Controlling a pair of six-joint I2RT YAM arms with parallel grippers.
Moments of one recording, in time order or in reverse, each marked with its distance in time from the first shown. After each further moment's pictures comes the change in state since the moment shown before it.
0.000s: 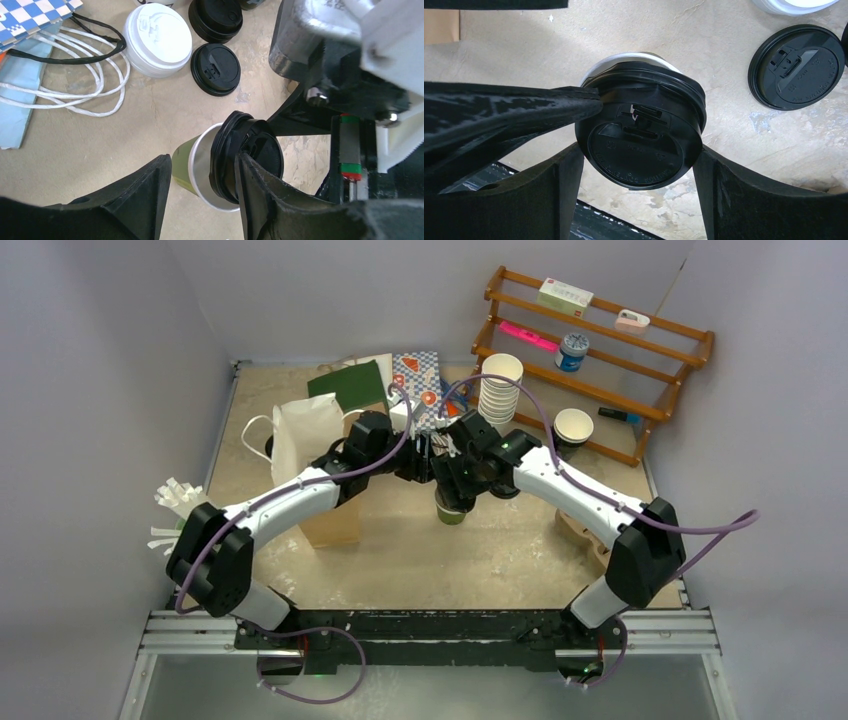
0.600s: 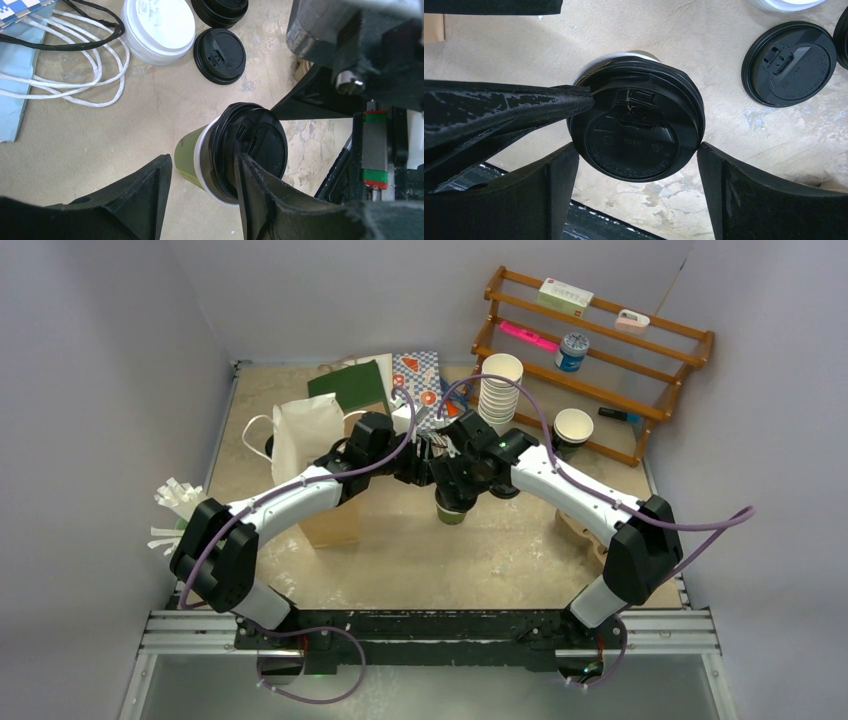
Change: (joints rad) left arm 0.006 0.031 0.000 -0.026 0.029 0.024; right arm 0.006 0.018 0.013 -0.016 0.024 -0.006
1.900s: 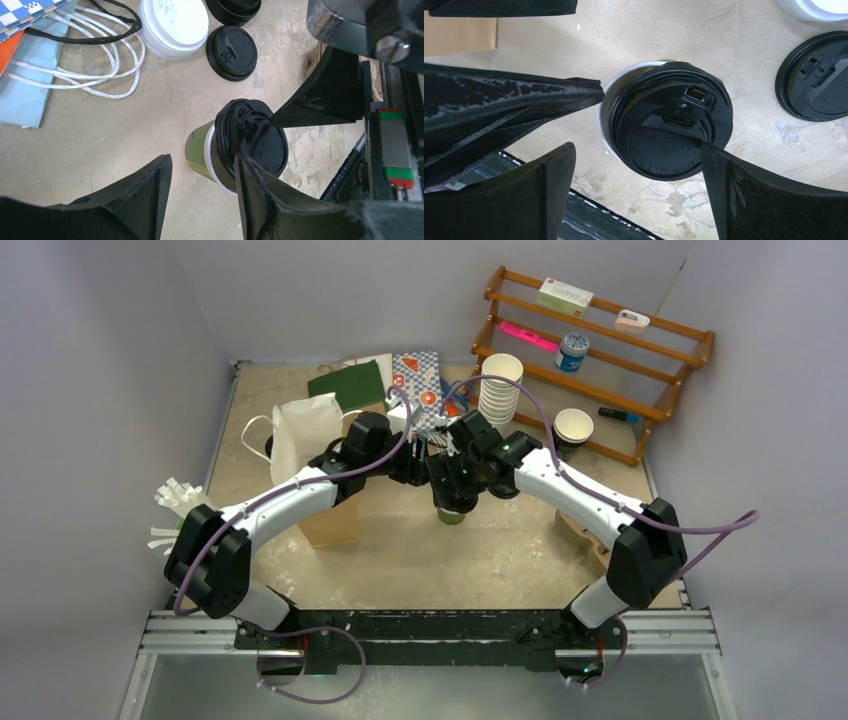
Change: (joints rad) left arm 0.006 -0.034 0.002 -0.061 -0.043 0.021; right arm -0.009 -0.022 -0.036 0.078 -0.096 0.051
